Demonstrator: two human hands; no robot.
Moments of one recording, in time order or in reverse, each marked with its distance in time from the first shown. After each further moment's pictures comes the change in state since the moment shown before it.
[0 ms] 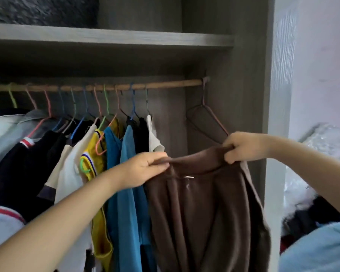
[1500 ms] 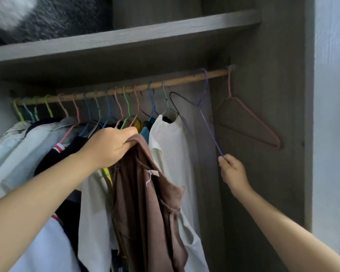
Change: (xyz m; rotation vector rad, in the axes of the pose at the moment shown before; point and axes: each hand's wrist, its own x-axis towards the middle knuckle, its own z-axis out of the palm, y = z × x) left_hand -0.011 -0.007 -0.083 1.056 0.394 0.107; right_hand 0.147 0.056 0.149 1.075 0.742 -0.071
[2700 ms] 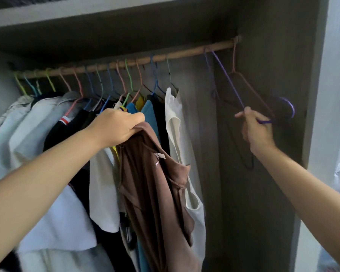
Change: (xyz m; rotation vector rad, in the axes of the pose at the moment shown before) left_hand -0.018 -0.010 0.012 0.319 0.110 0.436; right_hand -0.008 -0.066 -0.027 0.312 0.155 0.004
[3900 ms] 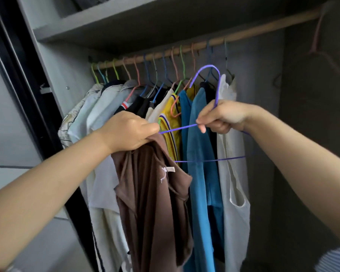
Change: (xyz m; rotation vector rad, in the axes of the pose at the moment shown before) left_hand -0.063 0.002 -0.049 0.127 -0.114 0.070; right_hand -0.024 -0.029 0.133 -0.438 -1.383 0.215
